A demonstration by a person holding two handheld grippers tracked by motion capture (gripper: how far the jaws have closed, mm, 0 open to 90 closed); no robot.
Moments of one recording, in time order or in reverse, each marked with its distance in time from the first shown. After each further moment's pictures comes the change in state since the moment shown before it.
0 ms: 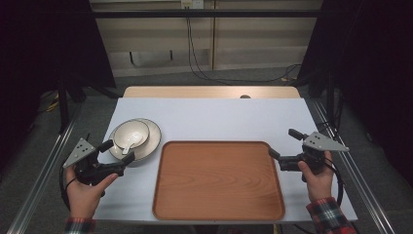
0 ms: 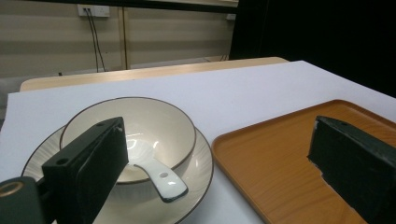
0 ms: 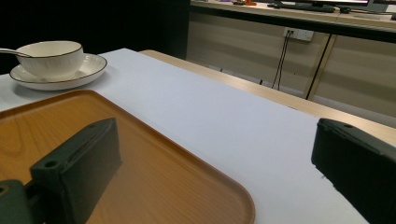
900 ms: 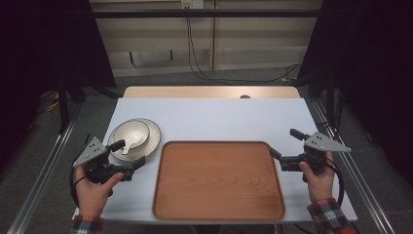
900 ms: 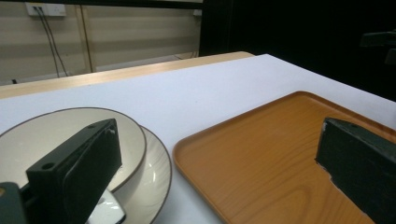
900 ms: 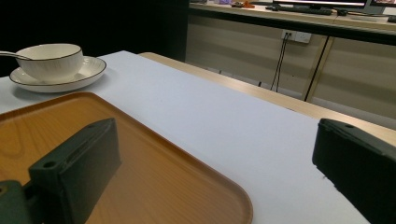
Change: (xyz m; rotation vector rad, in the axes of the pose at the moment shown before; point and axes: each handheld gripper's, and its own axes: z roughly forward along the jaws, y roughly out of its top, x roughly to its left) left arm -0.015 0.004 0.012 0.019 -0.113 0.055; right arm -0.001 0.000 -0.003 -0.013 0.000 0.002
